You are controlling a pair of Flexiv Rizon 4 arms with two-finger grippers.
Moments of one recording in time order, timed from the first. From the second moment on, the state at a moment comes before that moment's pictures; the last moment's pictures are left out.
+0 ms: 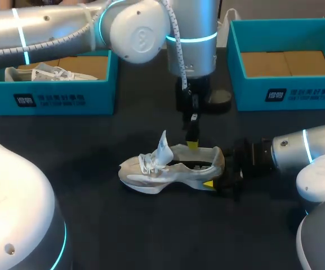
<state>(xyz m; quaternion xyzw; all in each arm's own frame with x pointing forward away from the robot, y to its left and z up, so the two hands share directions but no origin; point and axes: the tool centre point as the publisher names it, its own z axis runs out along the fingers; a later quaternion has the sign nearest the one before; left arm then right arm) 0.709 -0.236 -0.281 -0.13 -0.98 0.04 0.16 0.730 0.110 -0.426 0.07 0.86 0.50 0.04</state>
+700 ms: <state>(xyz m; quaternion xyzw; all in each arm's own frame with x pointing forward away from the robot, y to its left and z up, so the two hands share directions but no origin) 0.712 -0.243 -0.302 -0.11 -0.98 0.02 0.19 0.730 0.110 -0.426 0.07 0.86 0.50 0.04</state>
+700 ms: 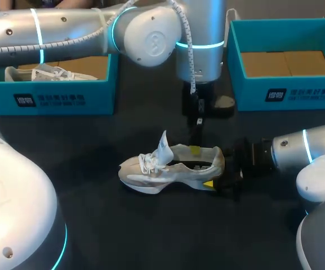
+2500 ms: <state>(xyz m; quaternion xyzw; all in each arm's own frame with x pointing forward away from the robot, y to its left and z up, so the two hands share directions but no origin) 0.698 -0.236 -0.382 -0.11 -0.98 0.07 0.13 0.730 0.110 -0.426 0.07 0.86 0.50 0.04</state>
